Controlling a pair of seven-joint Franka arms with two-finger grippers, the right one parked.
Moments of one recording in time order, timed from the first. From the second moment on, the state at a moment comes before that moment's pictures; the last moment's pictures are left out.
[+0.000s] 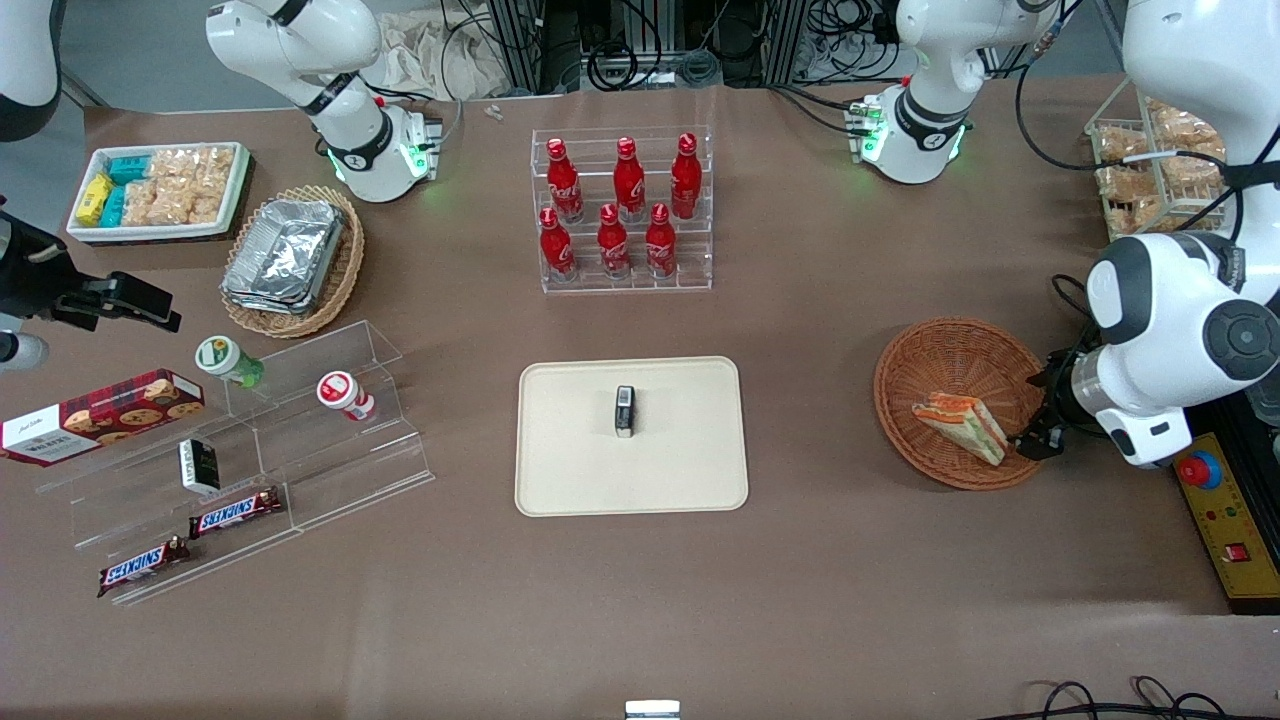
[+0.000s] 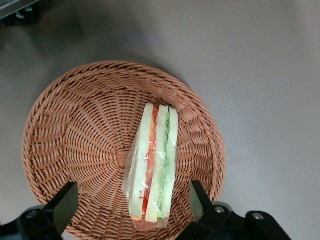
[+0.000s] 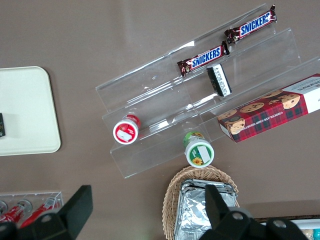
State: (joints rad) arm 0.07 0.31 -0.05 -1.90 0.01 2.12 -1.15
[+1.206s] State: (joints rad) arm 0.00 0.34 -0.07 -2.03 0.00 2.32 -1.24
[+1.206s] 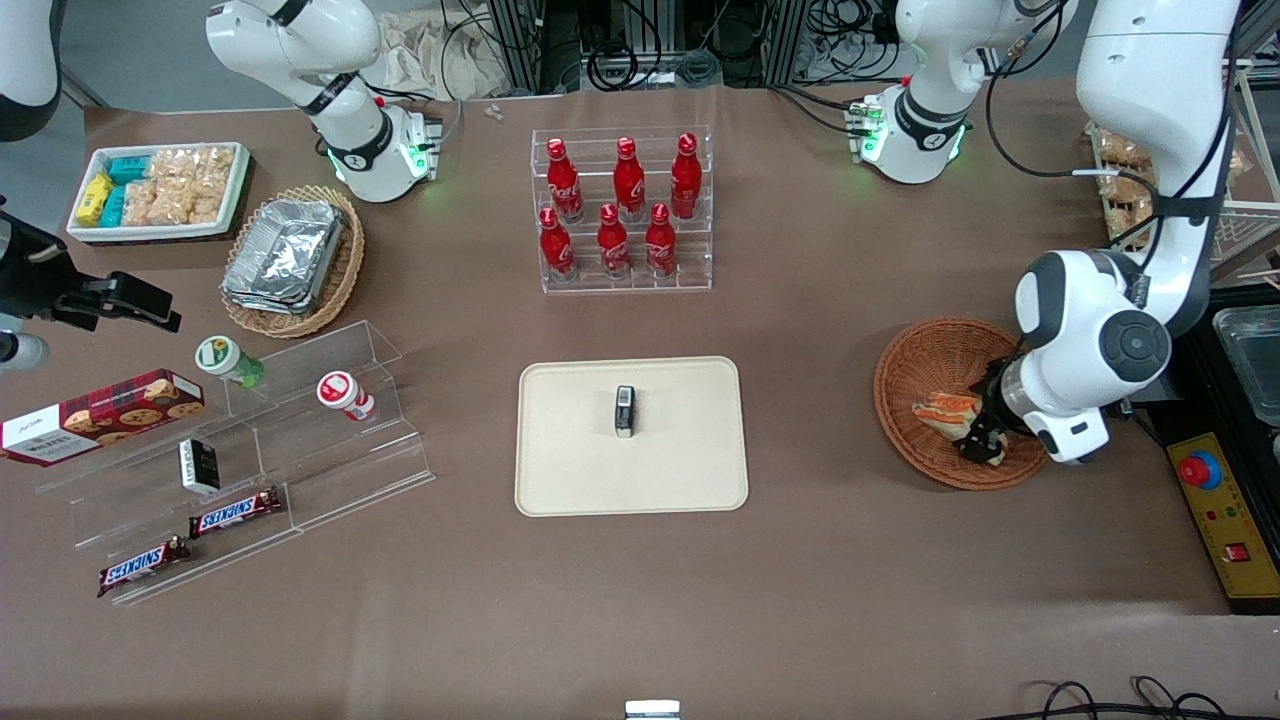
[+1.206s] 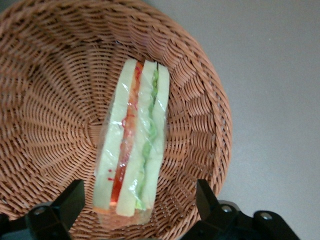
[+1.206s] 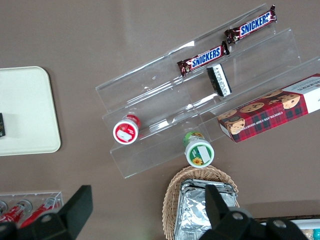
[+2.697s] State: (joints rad) arm 0.01 0.36 -0.06 -2.08 0.02 2.40 -1.19
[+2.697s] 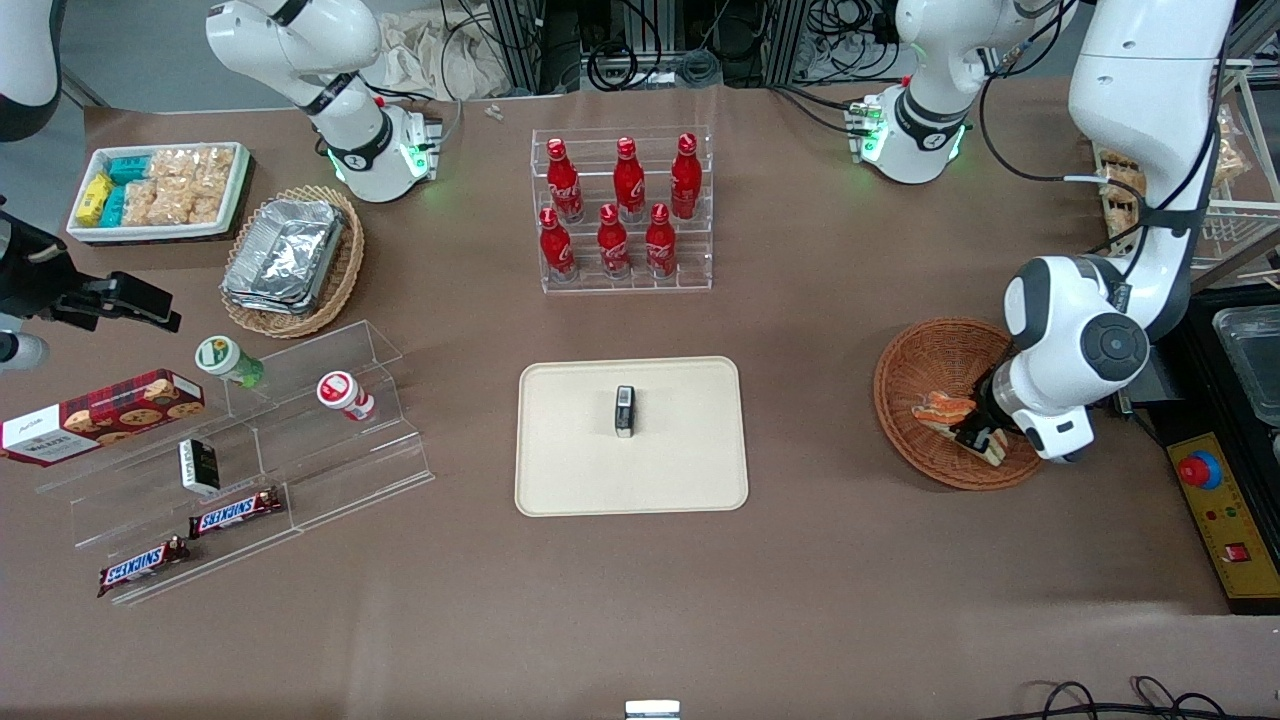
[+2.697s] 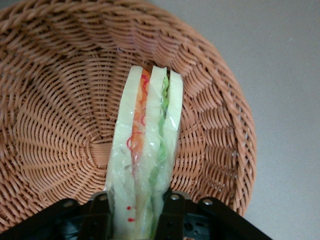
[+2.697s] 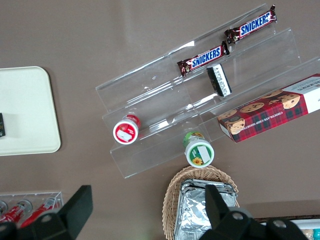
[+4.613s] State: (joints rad) arm 0.02 0.32 -0.50 -1.47 0.05 1.72 -0.60
